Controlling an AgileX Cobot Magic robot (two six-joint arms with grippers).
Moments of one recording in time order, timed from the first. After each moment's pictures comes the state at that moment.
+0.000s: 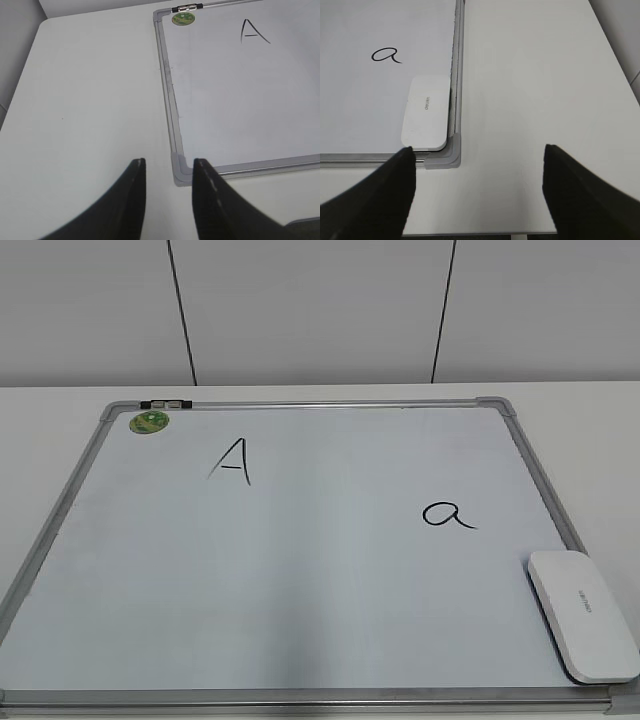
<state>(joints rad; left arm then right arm) 0.01 0.01 -0.51 -0.05 1.10 0.11 0.06 -0.02 -0.49 -0.11 1.14 0.03</state>
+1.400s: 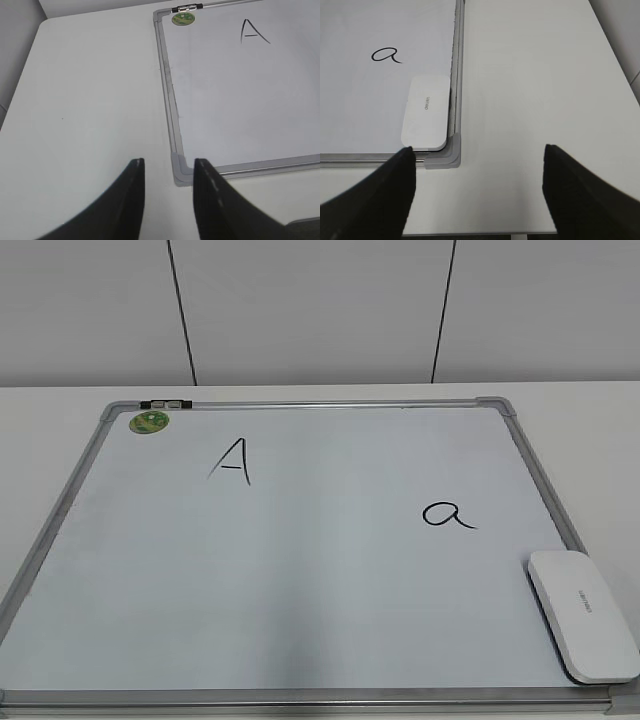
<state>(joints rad) 0.01 0.01 -0.51 -0.05 1.10 0.11 0.06 -0.02 -0.49 -0.11 1.14 0.03</state>
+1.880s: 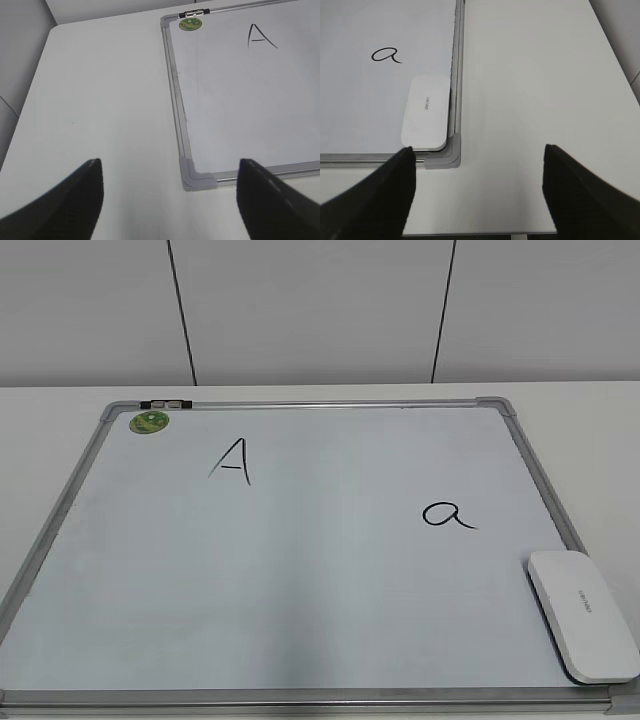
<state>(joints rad) 0.01 0.06 -0.55 -0.03 1.09 0.11 0.06 -0.02 -0.49 -0.11 1.14 0.03</state>
